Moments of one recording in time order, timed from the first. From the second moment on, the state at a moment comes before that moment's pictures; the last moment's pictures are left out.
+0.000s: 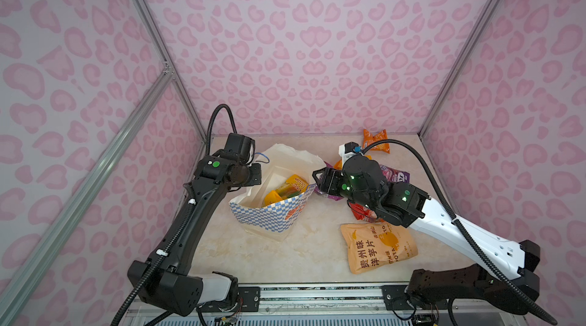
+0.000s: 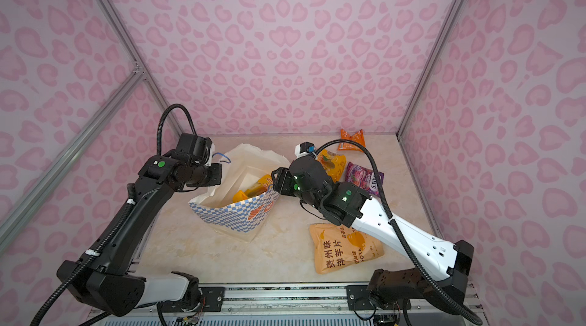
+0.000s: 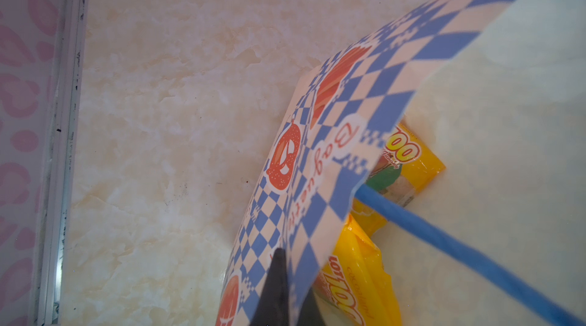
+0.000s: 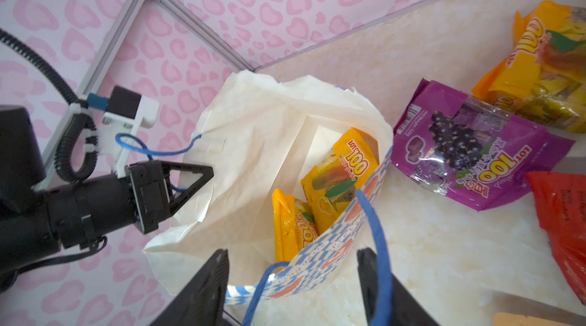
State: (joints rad) left arm -0.29 1.34 1.48 -1.14 -0.07 -0.30; right arm 0.95 1.30 1.38 -0.58 0.25 0.90
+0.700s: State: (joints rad) left arm -0.28 1.23 1.49 -1.15 -0.05 -0.54; right arm 0.88 1.61 1.89 -0.68 -0.01 0.63
